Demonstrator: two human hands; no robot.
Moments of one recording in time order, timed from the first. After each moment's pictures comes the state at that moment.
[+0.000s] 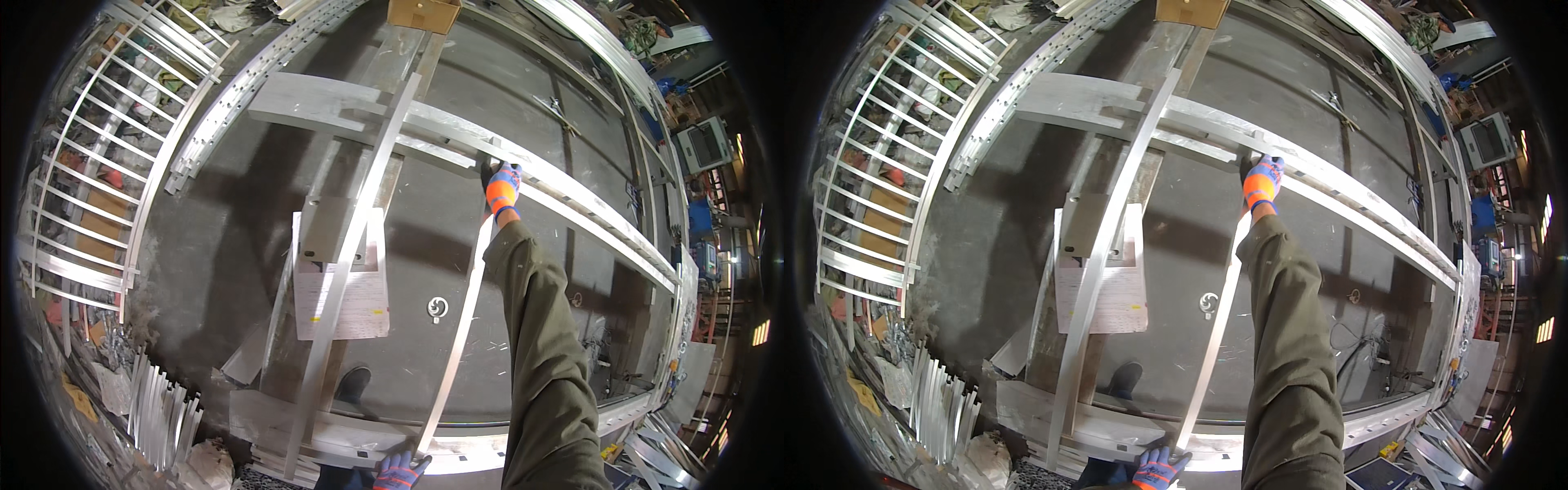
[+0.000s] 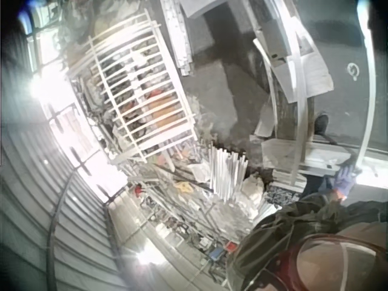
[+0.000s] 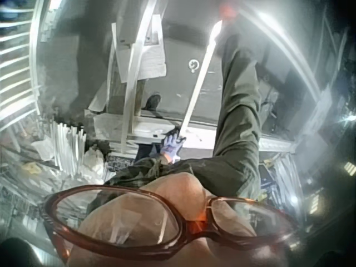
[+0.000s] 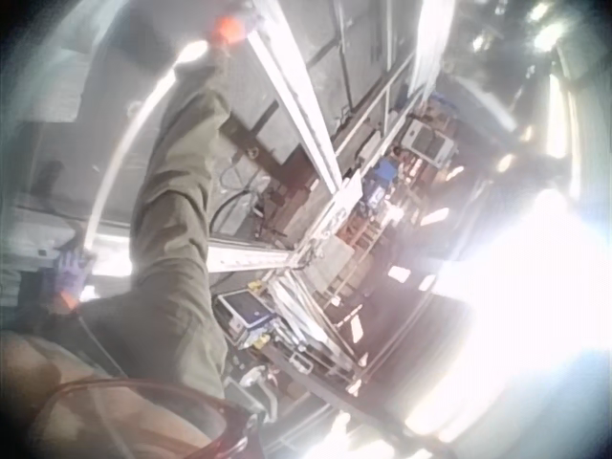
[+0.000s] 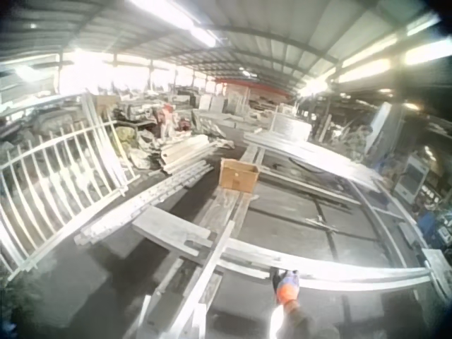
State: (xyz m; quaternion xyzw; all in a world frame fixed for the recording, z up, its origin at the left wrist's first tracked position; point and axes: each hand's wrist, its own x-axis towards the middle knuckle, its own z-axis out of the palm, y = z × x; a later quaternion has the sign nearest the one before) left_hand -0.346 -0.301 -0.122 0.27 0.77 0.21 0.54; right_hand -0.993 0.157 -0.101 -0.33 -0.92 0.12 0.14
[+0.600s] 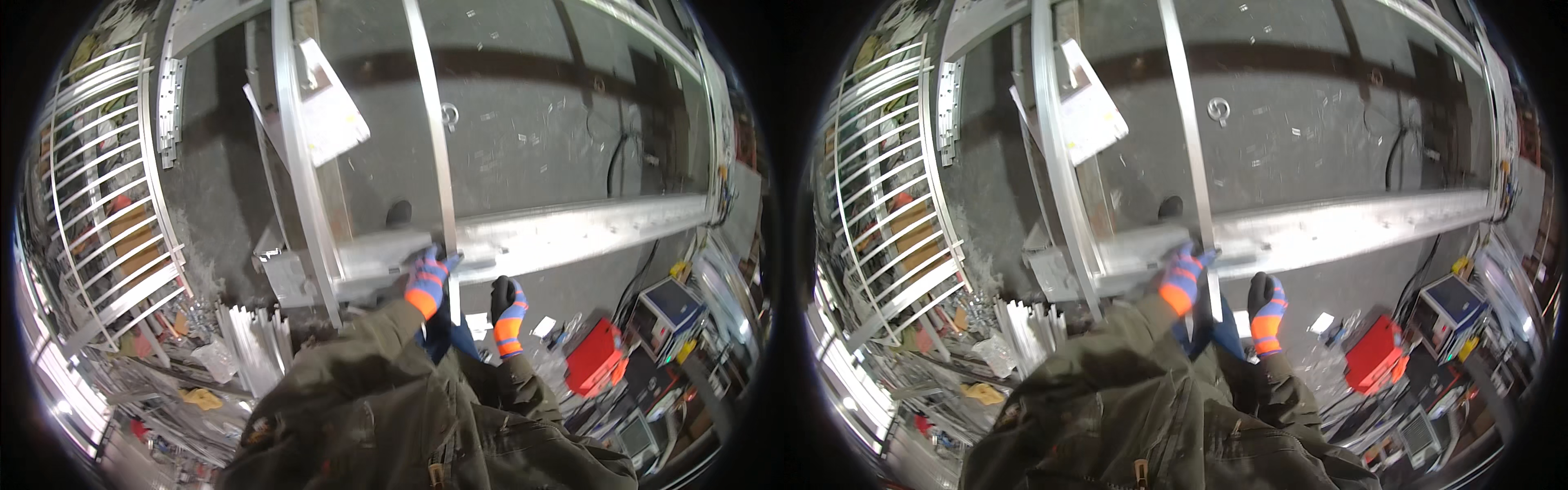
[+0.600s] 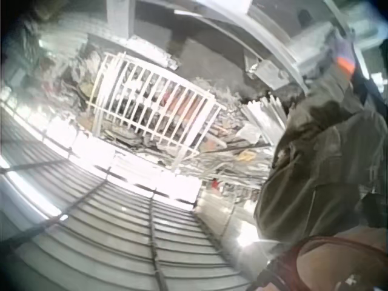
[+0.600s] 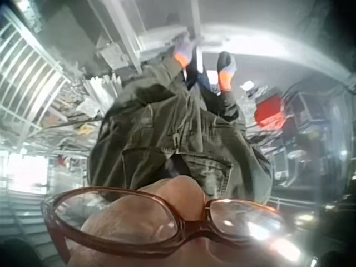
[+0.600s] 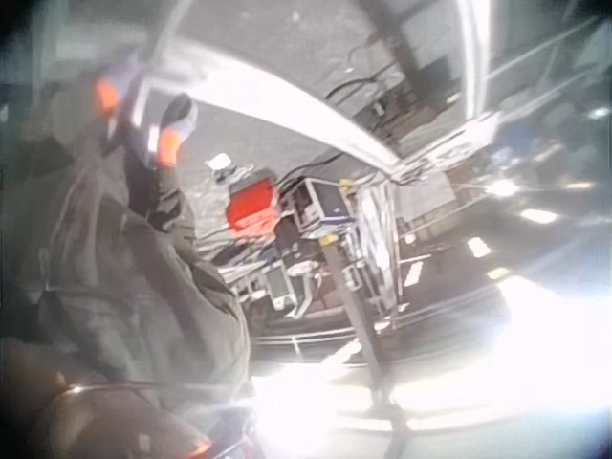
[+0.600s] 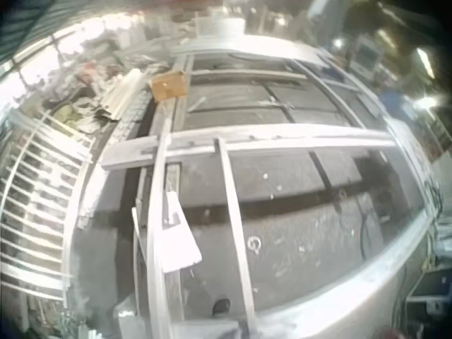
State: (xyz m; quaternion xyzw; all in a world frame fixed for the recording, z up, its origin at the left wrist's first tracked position) left_hand -0.454 -0.292 -0.044 0.37 0.81 0.09 0.45; right_hand -0.288 -0.180 0.005 -0.62 -0.64 0.44 0.02
